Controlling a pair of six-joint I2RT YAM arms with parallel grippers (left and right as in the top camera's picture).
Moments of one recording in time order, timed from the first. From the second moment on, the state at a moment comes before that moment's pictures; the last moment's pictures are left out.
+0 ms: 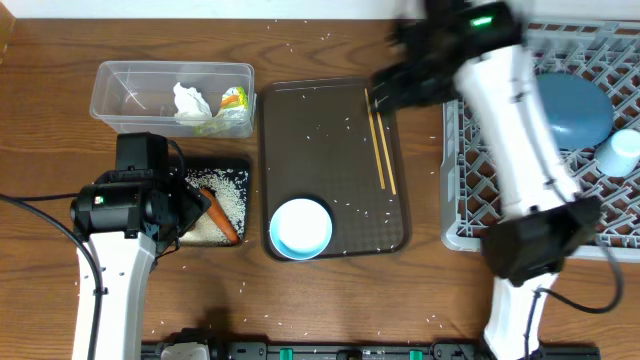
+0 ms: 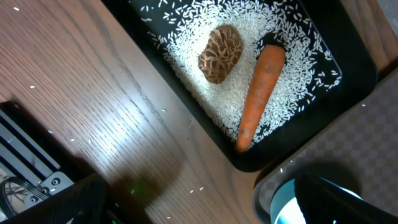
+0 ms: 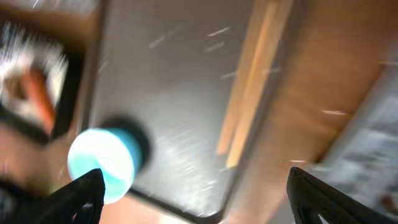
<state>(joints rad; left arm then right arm) 0.07 1.18 1.12 -1.31 -0.14 -0.82 0.41 2.11 2.28 -1.49 -0.26 0.03</state>
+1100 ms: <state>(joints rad) 0.07 1.18 1.12 -1.32 -0.14 -0.82 1.02 2.34 2.28 -1.55 -0.13 0.35</state>
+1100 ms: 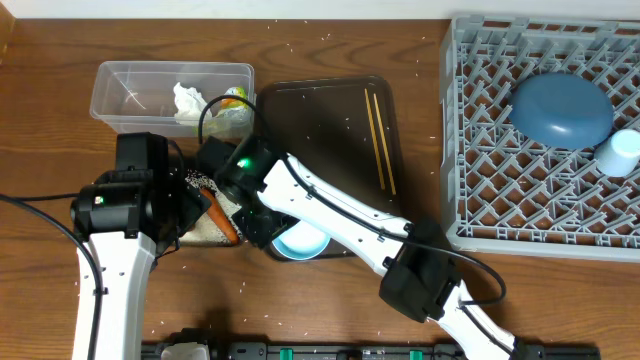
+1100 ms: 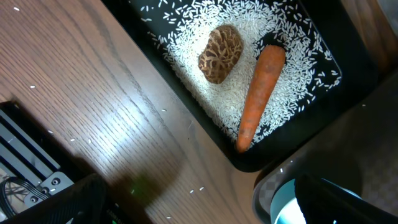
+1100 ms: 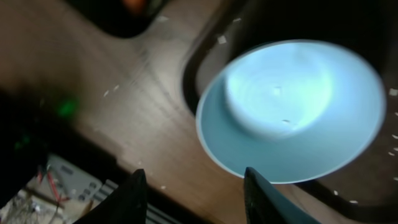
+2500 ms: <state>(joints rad) 0.07 1.18 1.12 -1.32 -0.14 -0.82 0.88 2.35 2.05 -1.34 -0.10 0.60</state>
